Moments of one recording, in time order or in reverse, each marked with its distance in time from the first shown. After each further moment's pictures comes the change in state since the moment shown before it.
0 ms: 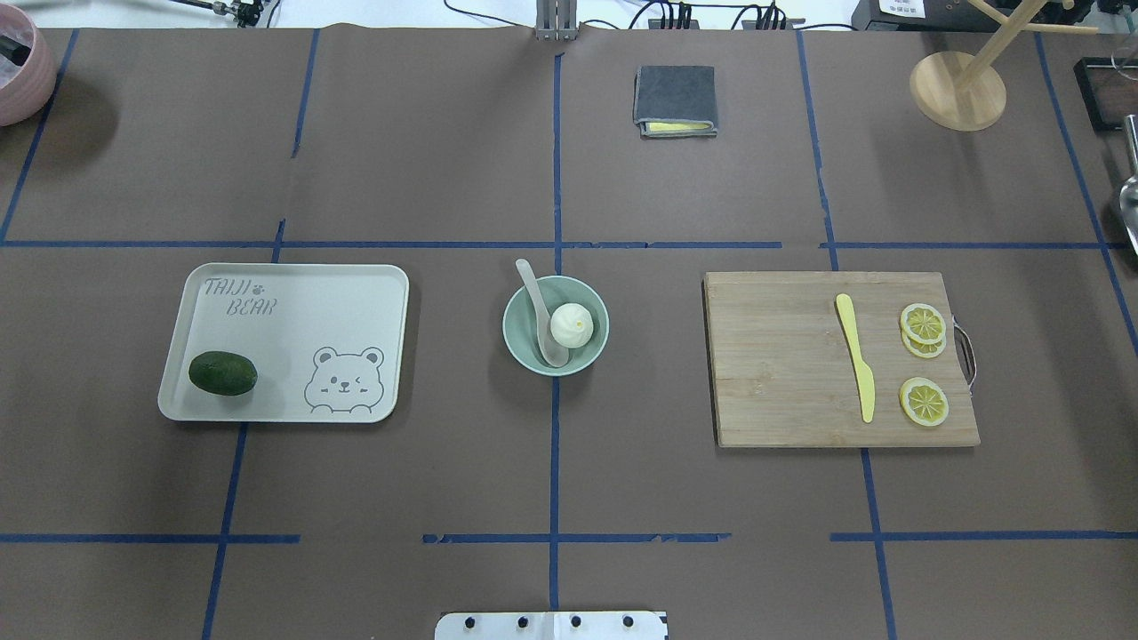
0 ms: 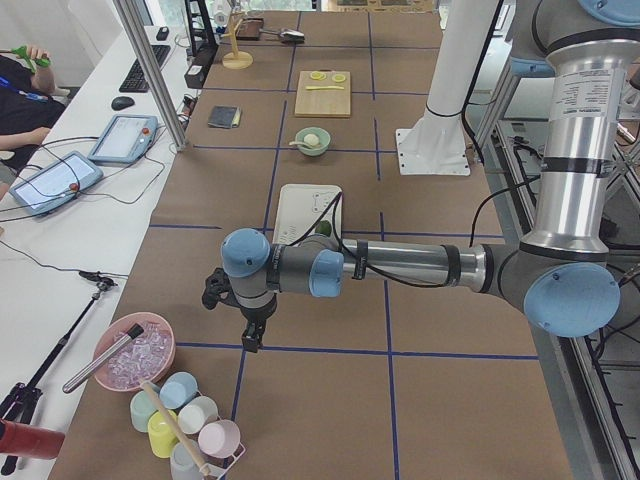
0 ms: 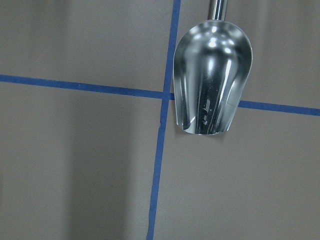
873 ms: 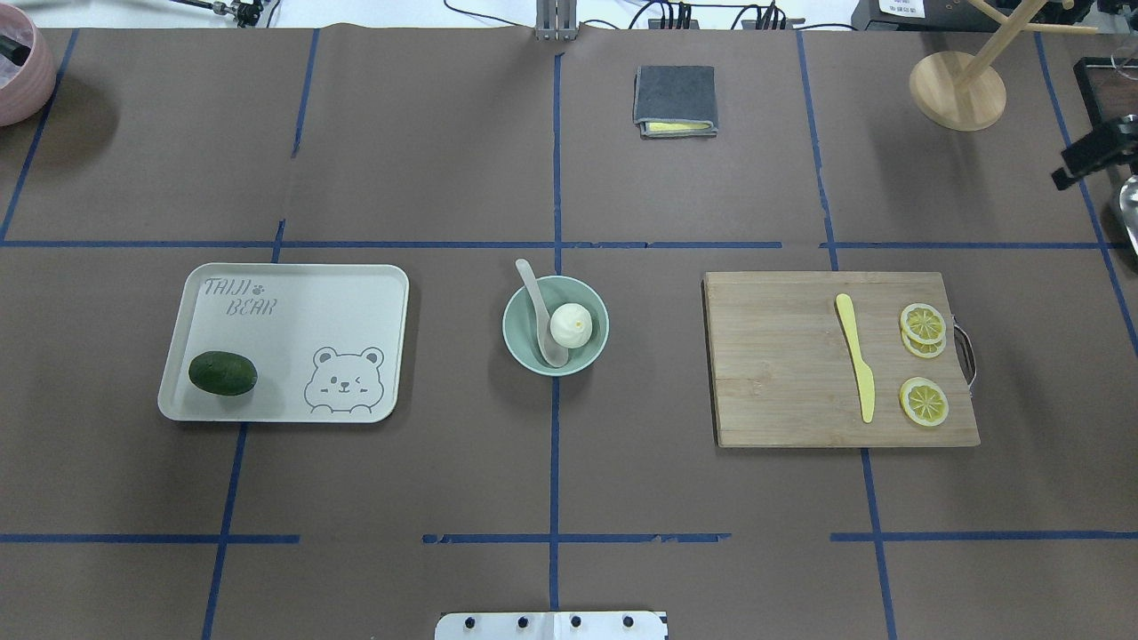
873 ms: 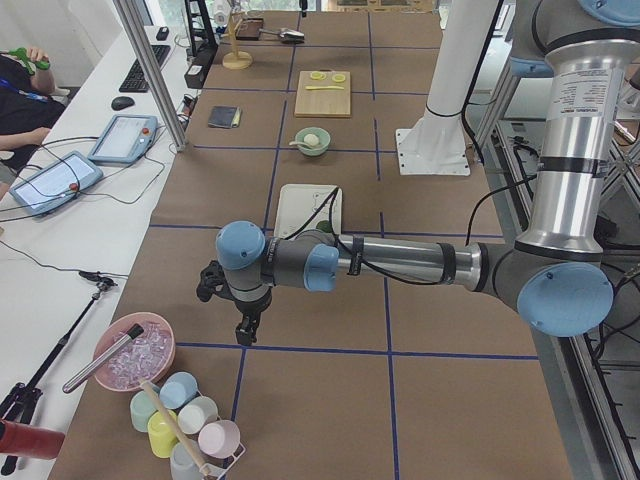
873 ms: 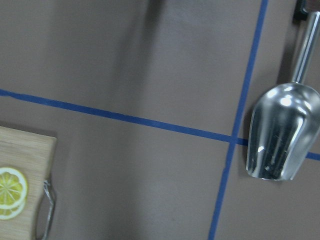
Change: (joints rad) left arm 0.001 -0.023 -0.001 0.001 0.000 0.002; right arm -0.122 0.069 0.115 -0.040 -0.047 0.089
